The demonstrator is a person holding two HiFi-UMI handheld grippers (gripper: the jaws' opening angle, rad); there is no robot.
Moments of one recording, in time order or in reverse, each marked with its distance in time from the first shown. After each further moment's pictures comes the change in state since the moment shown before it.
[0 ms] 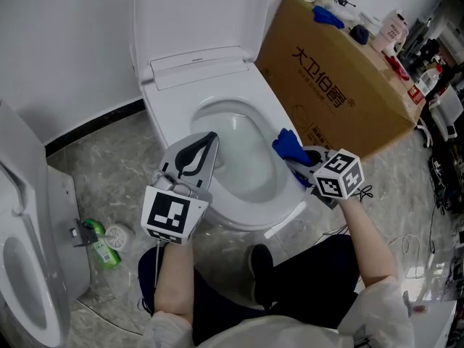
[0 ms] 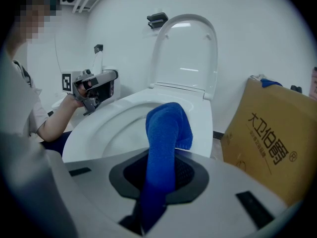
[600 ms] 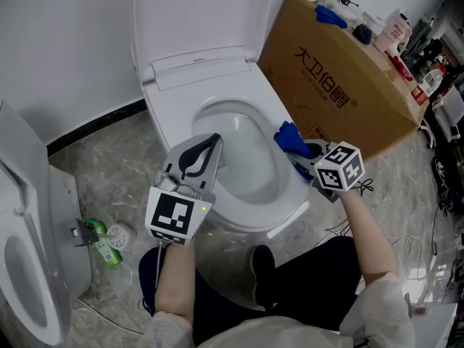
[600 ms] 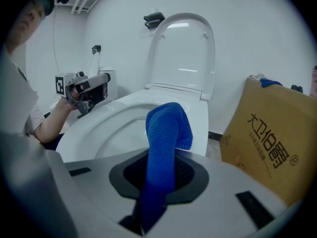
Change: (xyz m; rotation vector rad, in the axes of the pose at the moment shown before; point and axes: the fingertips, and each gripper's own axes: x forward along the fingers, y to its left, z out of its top) left arm 0.004 -0.005 -0.004 0.008 0.020 -0.004; right arm 0.010 -0.019 0.008 0.008 -0.005 -0.008
